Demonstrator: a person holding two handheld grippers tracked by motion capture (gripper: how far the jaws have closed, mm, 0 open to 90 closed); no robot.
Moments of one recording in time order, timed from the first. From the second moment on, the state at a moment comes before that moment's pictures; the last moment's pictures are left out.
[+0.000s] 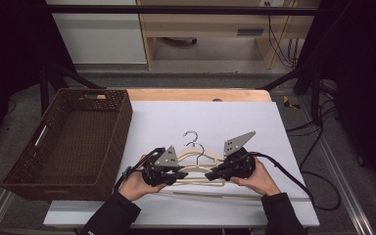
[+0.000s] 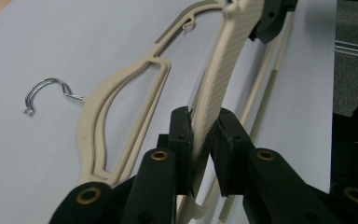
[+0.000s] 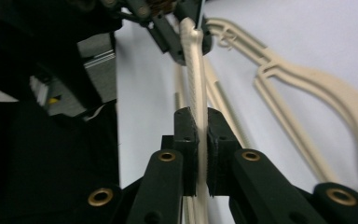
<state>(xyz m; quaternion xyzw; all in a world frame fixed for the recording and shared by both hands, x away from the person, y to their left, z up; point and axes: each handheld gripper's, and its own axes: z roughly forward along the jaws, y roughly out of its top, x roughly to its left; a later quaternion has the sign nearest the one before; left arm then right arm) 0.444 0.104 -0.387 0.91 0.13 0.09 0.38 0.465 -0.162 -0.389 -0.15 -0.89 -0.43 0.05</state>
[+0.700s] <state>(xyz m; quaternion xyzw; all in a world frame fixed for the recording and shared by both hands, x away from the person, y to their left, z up) 0.419 0.124 -0.341 0.86 0.21 0.14 0.44 0.448 -0.213 -0.355 -0.25 -0.81 -0.52 -0.15</state>
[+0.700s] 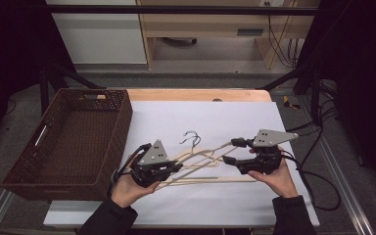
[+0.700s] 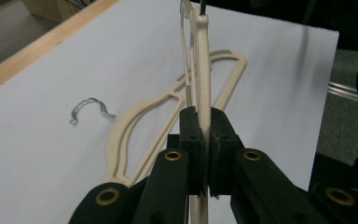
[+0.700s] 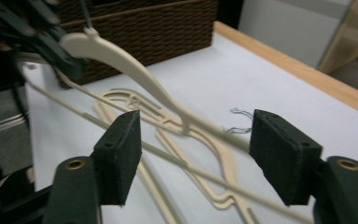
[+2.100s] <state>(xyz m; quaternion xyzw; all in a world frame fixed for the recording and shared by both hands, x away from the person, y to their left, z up) 0.477 0.323 -0.264 0.77 0.35 0.27 0.45 0.432 -0.253 -0.367 -0.37 -0.74 -0.52 -0.22</state>
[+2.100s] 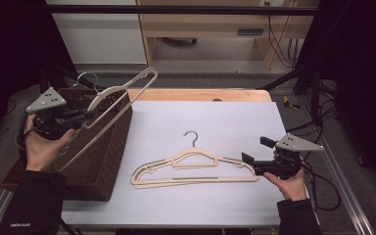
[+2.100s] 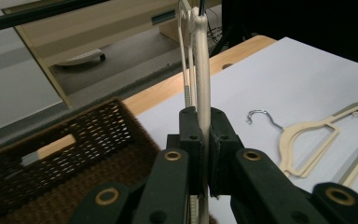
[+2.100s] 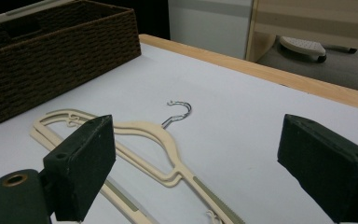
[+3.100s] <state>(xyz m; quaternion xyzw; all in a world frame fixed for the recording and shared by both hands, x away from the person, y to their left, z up) 0.489 0.411 -0.325 0.79 0.42 0.24 0.37 0.437 -0.248 -0.374 -0.37 -0.75 -0.50 -0.21</state>
